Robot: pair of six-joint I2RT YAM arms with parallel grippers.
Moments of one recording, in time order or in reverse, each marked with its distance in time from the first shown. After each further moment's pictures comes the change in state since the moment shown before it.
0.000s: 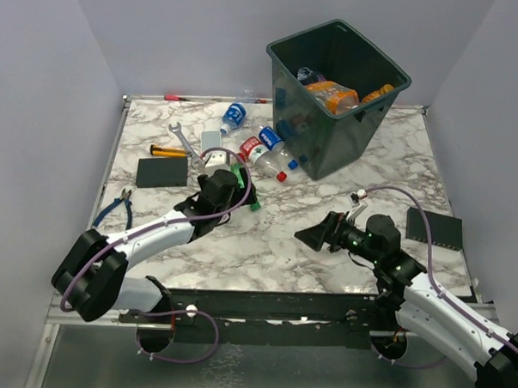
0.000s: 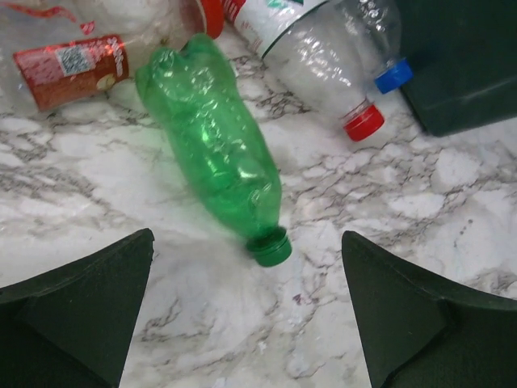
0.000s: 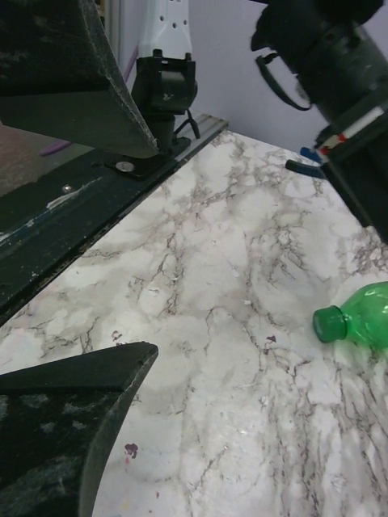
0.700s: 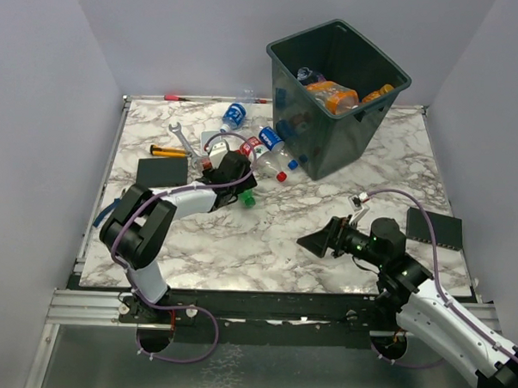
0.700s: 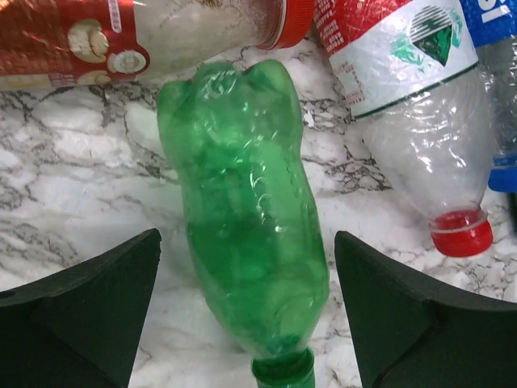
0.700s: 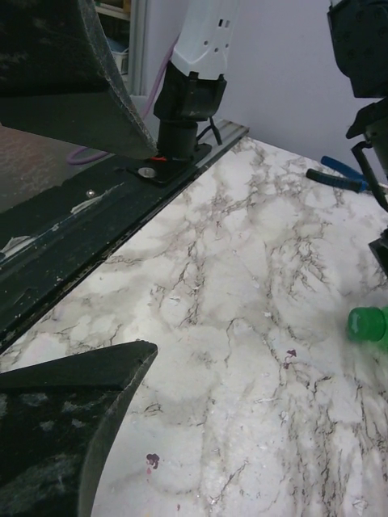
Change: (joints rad) left arm 0.123 0.426 0.253 -0.024 0.017 -0.160; right arm 0.000 -0.096 -0.008 -0.078 -0.063 -0.011
